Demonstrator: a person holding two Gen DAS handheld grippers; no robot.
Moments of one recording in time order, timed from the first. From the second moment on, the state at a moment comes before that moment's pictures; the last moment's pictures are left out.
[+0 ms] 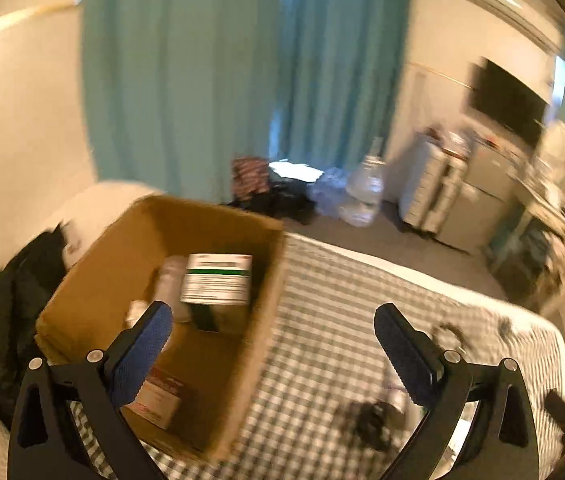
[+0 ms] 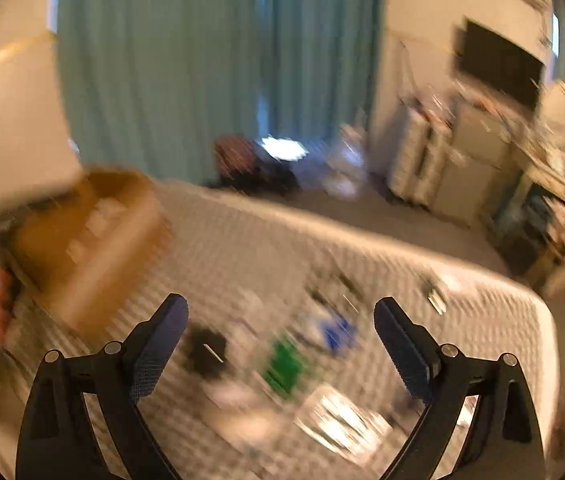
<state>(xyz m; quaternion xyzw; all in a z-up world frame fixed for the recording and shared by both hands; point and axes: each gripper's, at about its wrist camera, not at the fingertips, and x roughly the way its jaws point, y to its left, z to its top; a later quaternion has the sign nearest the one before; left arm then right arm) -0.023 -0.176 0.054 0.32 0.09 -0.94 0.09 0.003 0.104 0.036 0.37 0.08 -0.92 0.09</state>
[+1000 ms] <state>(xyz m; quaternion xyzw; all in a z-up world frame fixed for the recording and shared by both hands) -0.064 -0.036 -0.101 0.53 0.02 -0.85 0.02 -0.048 0.258 -0.070 0.52 -0.05 -0.85 -0.08</state>
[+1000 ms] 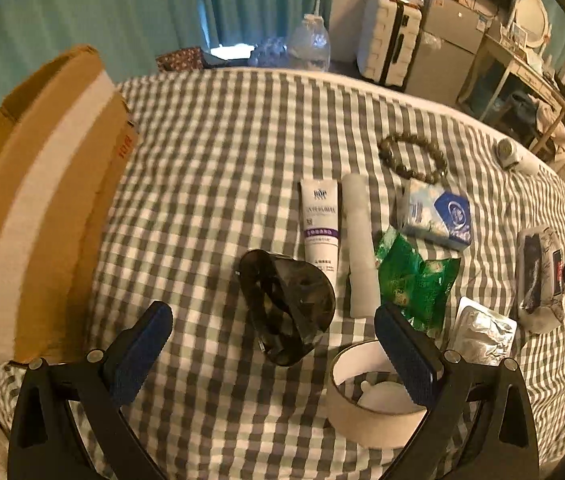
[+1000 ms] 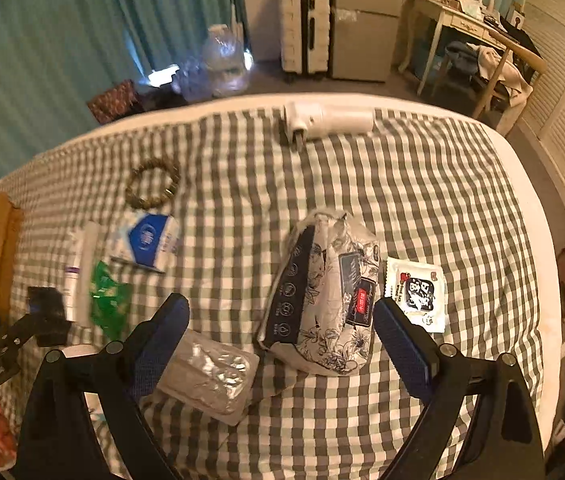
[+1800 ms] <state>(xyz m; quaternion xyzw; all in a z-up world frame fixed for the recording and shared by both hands) -0.075 -0.028 -0.142 0.57 -0.02 -0.82 -0.02 -0.053 0.249 -0.114 0.58 -0.02 -0.81 -0.10</state>
